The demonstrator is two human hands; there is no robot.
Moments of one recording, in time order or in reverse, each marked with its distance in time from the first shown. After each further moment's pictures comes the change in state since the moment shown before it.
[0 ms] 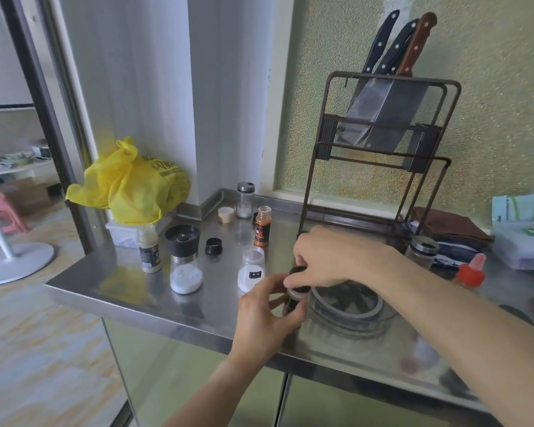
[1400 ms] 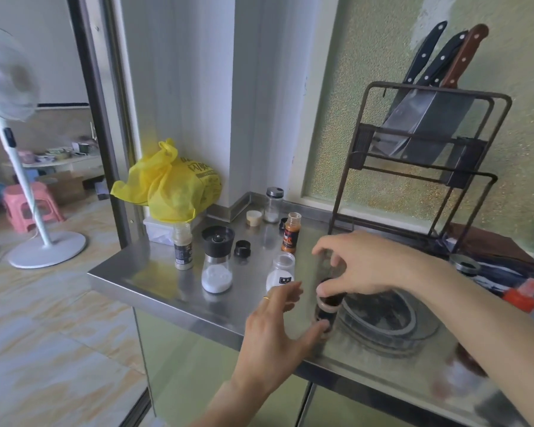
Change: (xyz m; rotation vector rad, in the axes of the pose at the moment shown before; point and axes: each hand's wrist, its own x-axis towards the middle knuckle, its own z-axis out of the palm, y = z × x) left_hand -0.023 0.006 -0.035 0.238 0.044 0.083; right_hand -0.005 -0.006 -0.014 0.065 -0.019 0.059
